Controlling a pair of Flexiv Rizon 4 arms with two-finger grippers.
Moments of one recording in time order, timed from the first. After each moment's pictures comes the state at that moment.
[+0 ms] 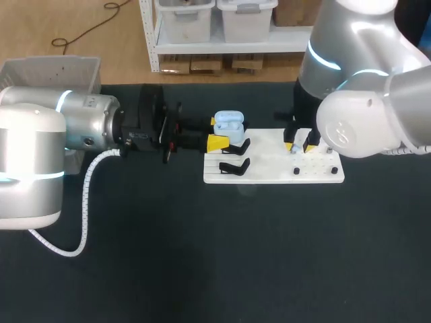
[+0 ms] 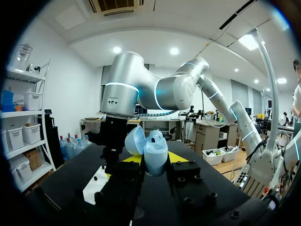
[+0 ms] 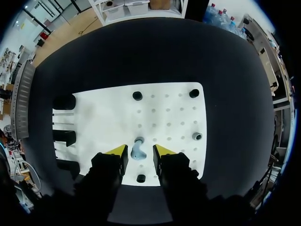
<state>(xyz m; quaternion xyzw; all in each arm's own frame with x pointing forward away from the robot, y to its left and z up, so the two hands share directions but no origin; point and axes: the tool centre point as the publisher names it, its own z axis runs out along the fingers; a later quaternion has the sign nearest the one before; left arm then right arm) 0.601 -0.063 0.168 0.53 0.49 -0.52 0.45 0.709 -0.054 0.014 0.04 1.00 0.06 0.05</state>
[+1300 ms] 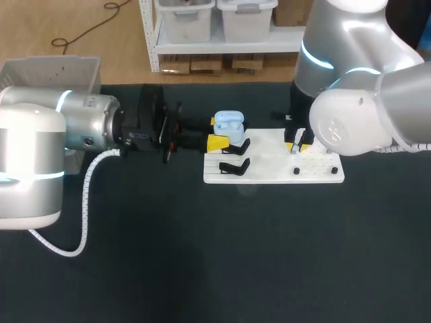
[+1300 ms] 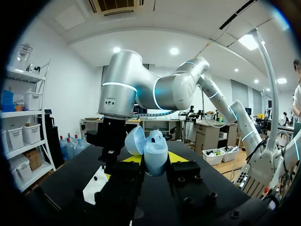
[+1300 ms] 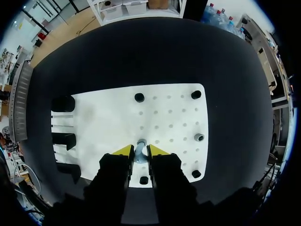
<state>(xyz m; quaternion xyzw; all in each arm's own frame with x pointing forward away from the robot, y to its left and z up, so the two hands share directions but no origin) 0.601 -0.063 0.168 0.53 0.49 -0.52 0.45 0.712 -0.049 0.014 0.05 1.00 0.05 0.05</state>
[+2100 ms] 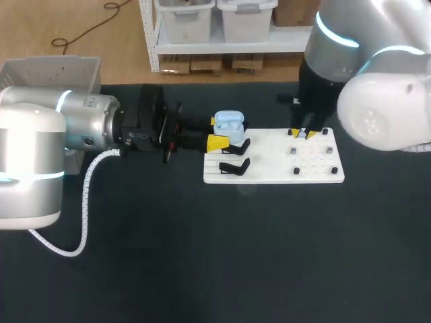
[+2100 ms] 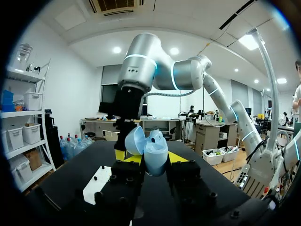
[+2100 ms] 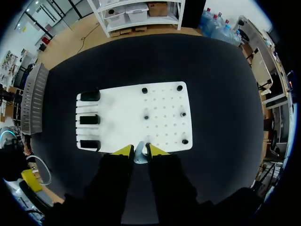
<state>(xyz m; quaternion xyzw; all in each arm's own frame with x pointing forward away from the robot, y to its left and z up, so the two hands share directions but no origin) 0.601 -0.063 0.168 0.53 0.49 -0.52 0.45 0.670 -0.046 0.101 0.05 0.99 0.07 0.08</state>
